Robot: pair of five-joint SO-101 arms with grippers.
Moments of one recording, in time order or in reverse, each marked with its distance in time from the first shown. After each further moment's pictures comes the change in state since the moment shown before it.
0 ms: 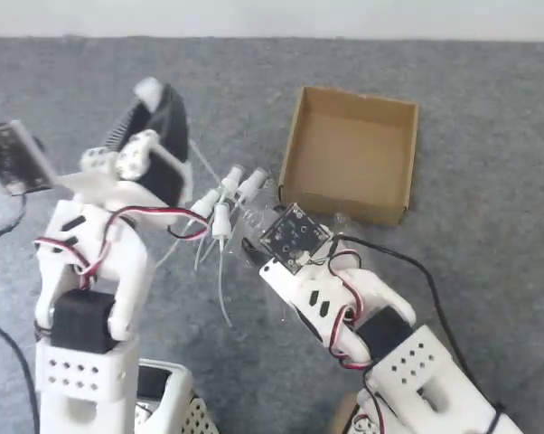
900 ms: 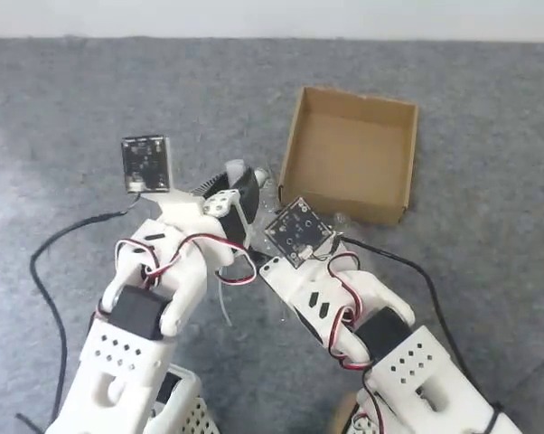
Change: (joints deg) left arm 12.5 -0.9 22.2 0.9 -4.5; right arm -0.2 -0.8 0.7 0.0 -5.1
